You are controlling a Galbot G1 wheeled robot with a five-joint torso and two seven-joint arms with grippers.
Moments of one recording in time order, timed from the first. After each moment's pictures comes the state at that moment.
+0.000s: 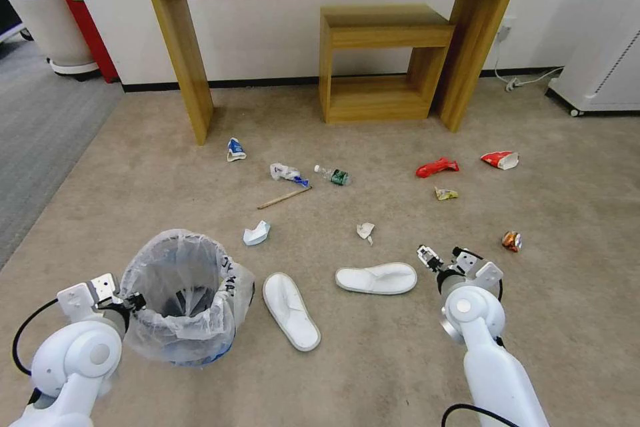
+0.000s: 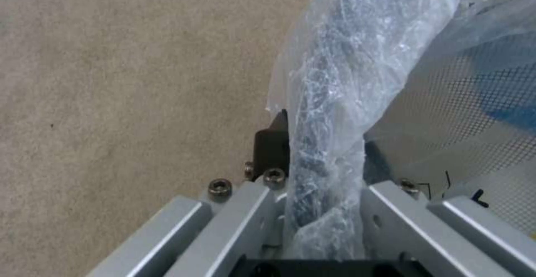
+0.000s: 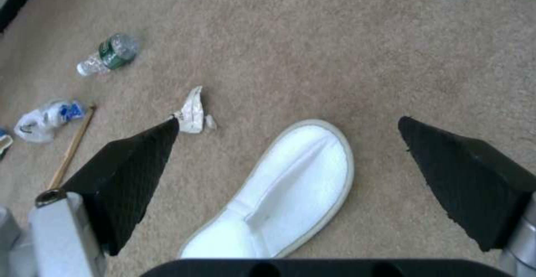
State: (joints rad) left arm 1.41 -1.14 -0.76 -2.05 -0.98 0.74 -0.69; right arm -1.10 1.41 0.53 1.67 0.98 -0.39 0.59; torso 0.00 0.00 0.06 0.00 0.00
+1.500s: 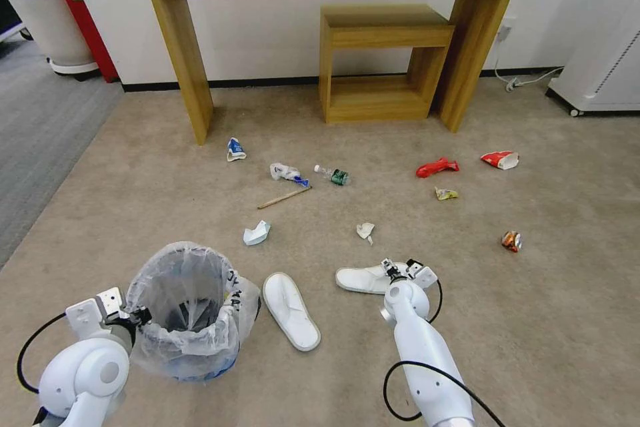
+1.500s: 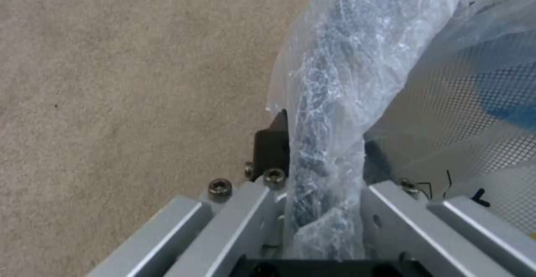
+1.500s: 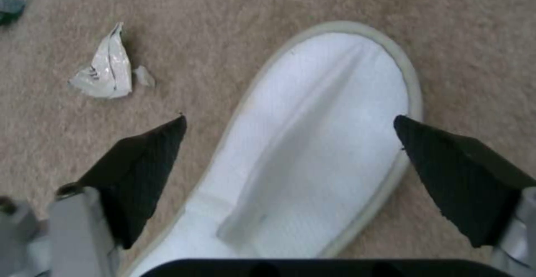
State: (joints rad) left arm 1.48 -1.18 -0.75 -2.07 -0.91 0.72 -0.66; right arm -0.83 1.61 0.51 1.09 0.80 -0.16 0.56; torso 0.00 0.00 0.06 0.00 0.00
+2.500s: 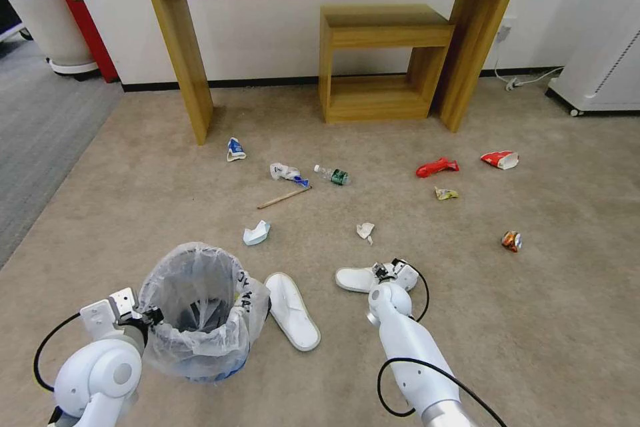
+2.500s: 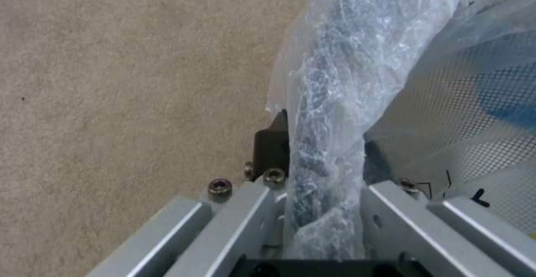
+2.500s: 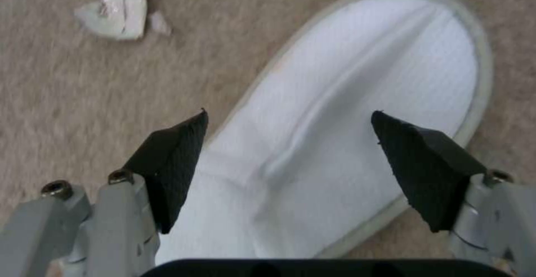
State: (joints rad) left arm 1.47 -1.20 -0.71 -2.08 -0.89 0.71 -0.65; right arm -0.79 1.61 0.38 0.95 0.69 -0.09 0.54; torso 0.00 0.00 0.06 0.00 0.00
